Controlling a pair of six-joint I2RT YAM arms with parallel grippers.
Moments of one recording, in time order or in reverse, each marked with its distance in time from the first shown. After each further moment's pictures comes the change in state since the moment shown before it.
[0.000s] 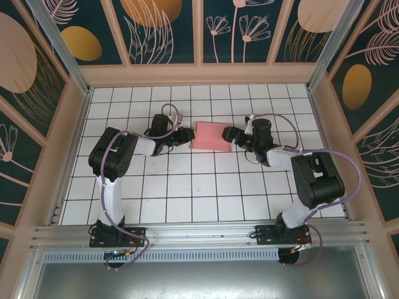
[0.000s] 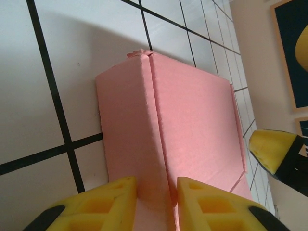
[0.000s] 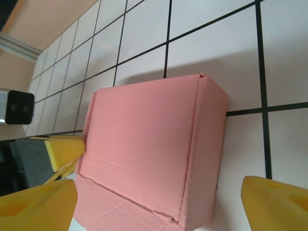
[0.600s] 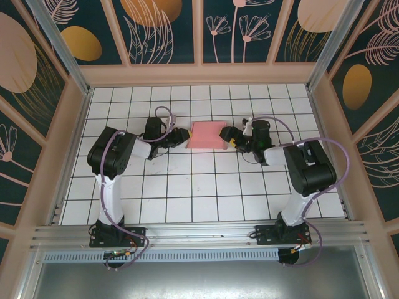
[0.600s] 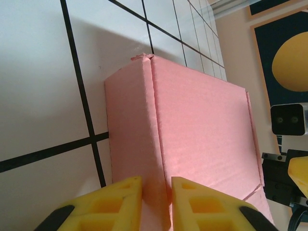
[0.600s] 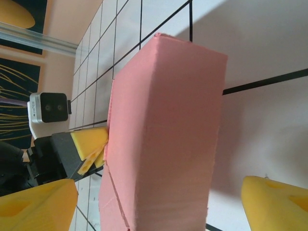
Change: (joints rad) left arm 0.045 0.016 -0.072 0.159 0.051 -0.085; right arm -0.019 0.138 0.001 0.173 -0.215 0.206
